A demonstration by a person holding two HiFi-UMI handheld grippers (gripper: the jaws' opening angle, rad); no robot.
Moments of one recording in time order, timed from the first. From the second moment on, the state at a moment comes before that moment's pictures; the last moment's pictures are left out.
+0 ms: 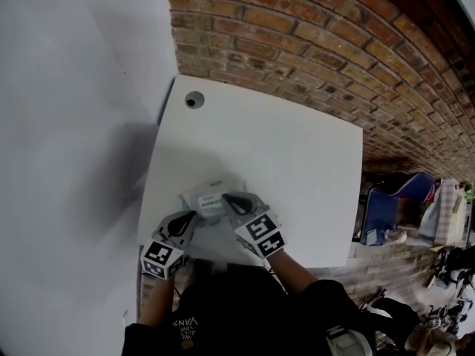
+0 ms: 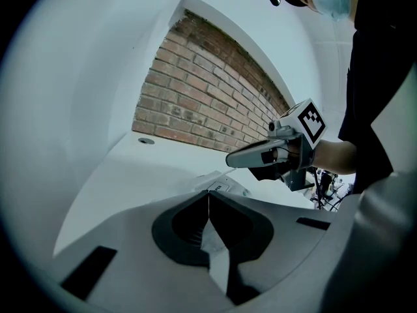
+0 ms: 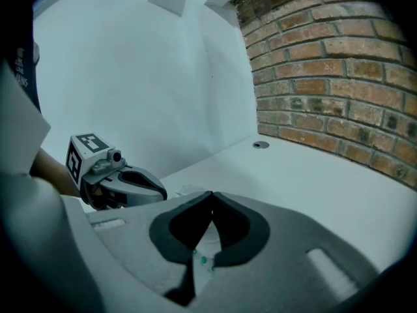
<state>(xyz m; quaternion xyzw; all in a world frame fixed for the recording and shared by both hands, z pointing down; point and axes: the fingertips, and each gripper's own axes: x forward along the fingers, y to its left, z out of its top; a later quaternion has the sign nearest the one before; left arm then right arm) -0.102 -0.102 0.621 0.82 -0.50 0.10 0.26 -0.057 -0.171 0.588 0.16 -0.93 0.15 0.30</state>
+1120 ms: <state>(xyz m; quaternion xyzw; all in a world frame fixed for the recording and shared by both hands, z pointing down) -0.099 -0.104 0.619 0.82 -0.49 0.10 0.27 -0.057 -0.137 0.613 0.14 -0.92 0.16 0.33</state>
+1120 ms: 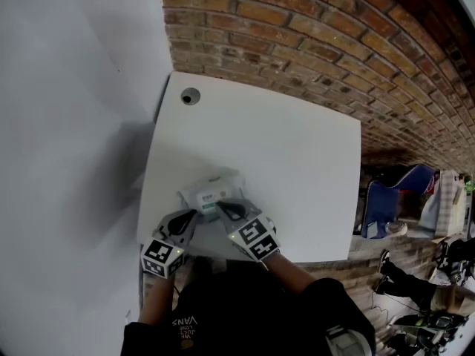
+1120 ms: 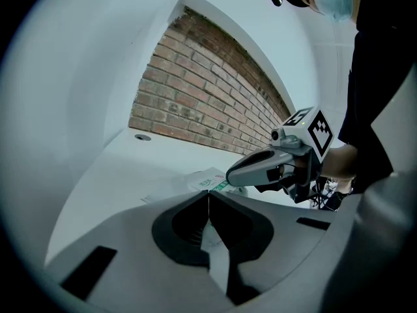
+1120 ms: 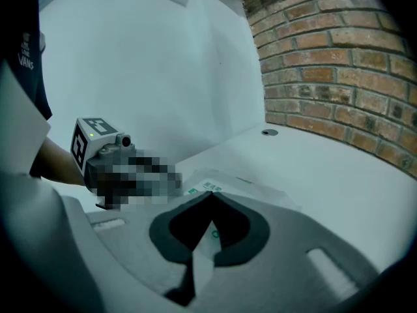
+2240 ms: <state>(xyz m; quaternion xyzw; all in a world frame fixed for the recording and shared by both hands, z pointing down) -0.094 -0.094 0.631 0.83 -0.48 0.11 0.28 -0.057 -0.134 0.632 0.13 -0.91 0.15 0.36</state>
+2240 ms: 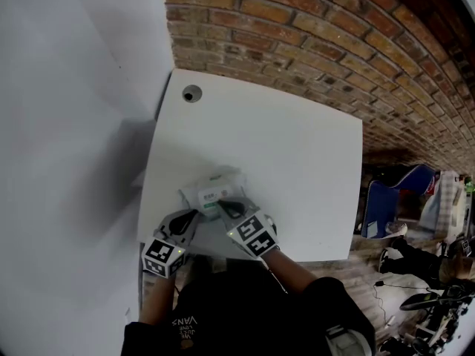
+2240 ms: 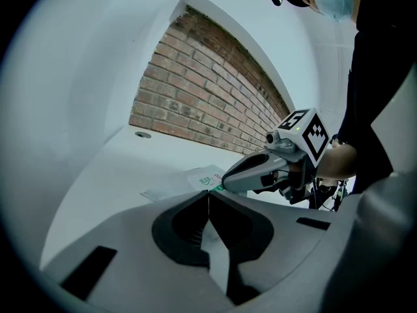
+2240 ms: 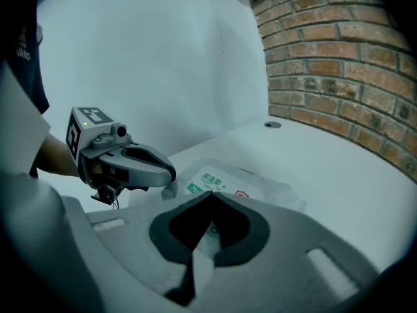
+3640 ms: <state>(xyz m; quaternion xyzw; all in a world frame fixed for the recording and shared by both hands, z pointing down) -0.095 -0.098 0.626 0.83 -0.47 0.10 0.29 -0.059 -0.136 0.637 0.14 -0.91 0.15 0.36</state>
